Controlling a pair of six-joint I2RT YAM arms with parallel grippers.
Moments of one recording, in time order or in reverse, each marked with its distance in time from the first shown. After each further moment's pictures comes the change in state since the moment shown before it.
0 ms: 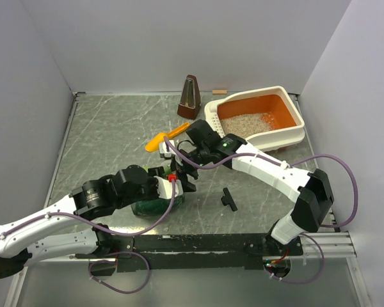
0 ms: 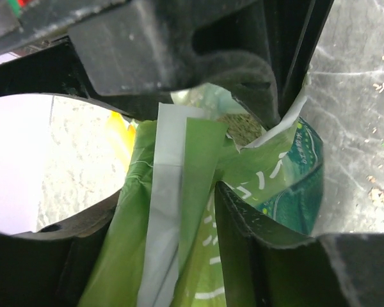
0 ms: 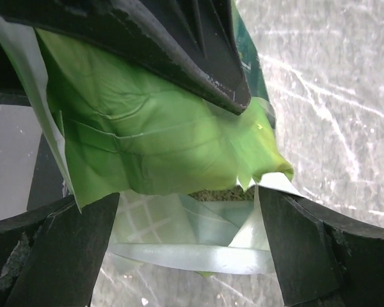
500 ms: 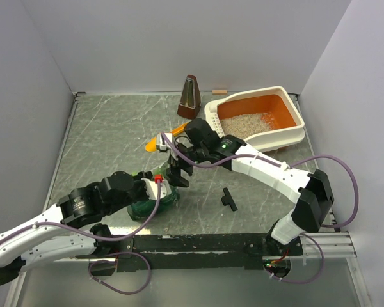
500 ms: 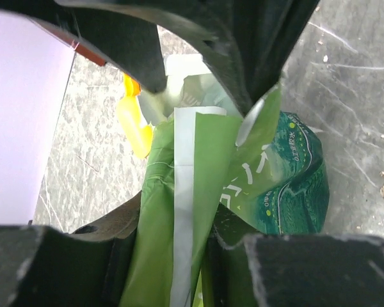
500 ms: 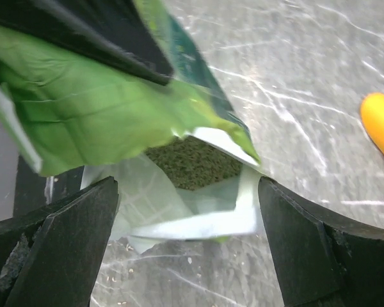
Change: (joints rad) left arm 0.010 -0.144 -0.064 -0.026 -0.058 -0.035; right arm 0.018 -0.004 0.000 0.132 0.131 0.147
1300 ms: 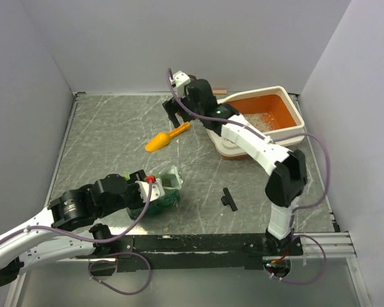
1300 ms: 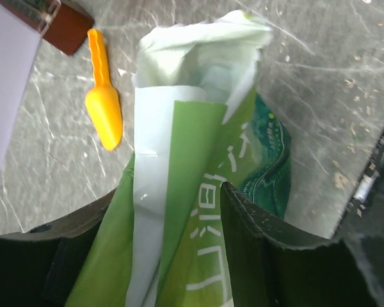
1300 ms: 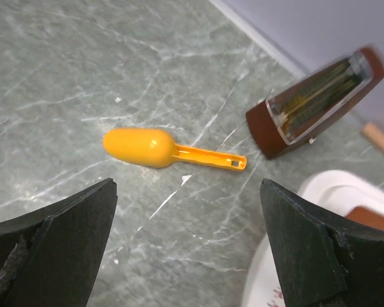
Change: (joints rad) left arm -0.007 -0.062 -0.002 -0.062 0.050 -0.108; right arm -0.185 0.267 0.424 0.135 0.596 0.285
